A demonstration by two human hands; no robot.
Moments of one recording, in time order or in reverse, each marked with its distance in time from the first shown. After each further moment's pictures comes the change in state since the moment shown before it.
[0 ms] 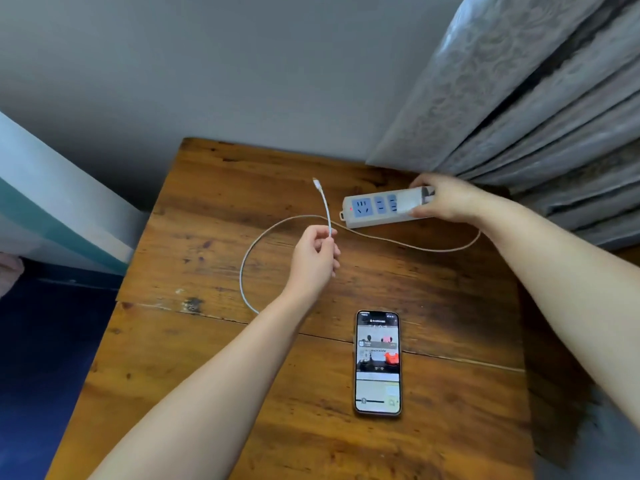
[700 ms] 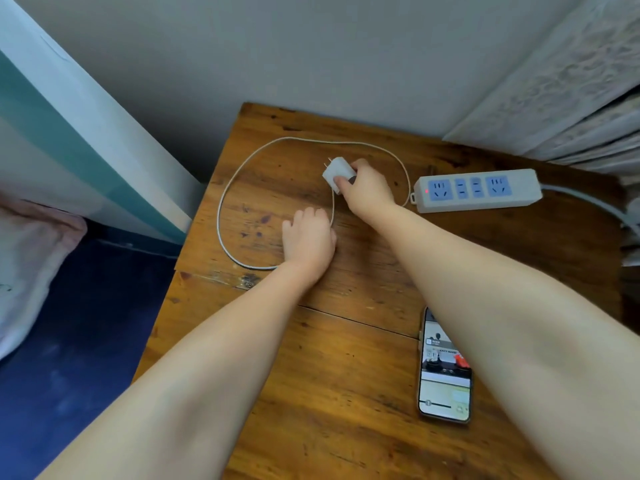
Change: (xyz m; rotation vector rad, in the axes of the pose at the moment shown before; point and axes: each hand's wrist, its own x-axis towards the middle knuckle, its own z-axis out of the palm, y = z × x) left_hand 0.052 -0.051 -0.086 1.239 0.192 0.199; right_hand 0.045 -0.181 0.140 0.378 0.082 -0.034
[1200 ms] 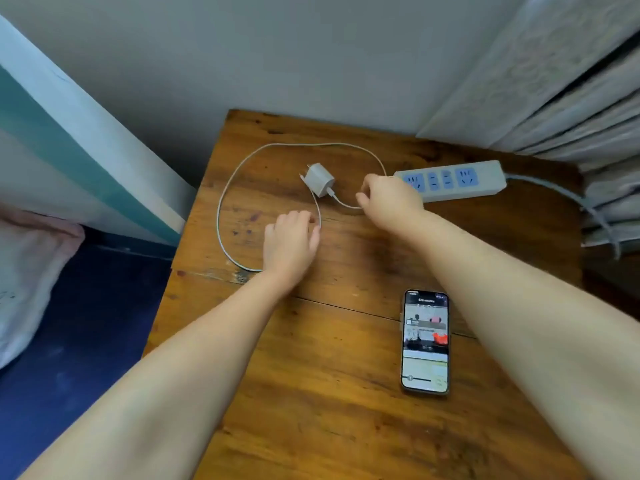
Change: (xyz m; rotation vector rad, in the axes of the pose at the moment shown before) left_hand -0.029 -0.012 -0.012 -0.114 0.066 0.085; right_hand -0.054 0.022 -0.058 -0.481 -0.036 -0.086
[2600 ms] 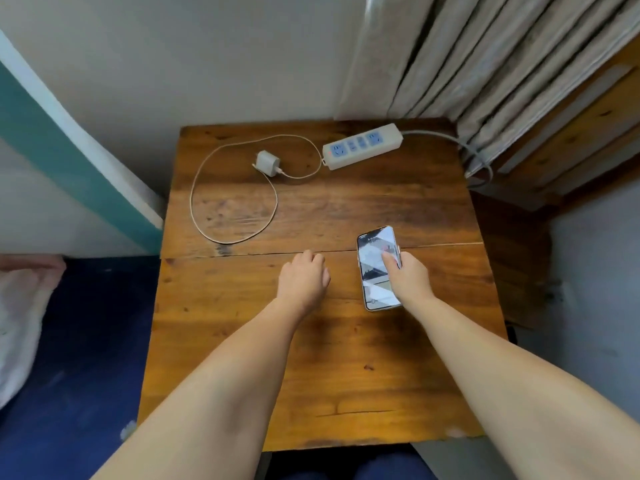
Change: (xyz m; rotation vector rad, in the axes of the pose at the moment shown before) left_hand -0.149 0.050 0.001 0.120 -0.309 0.299; right_hand -0.251 0.057 0.078 0.700 0.210 0.573
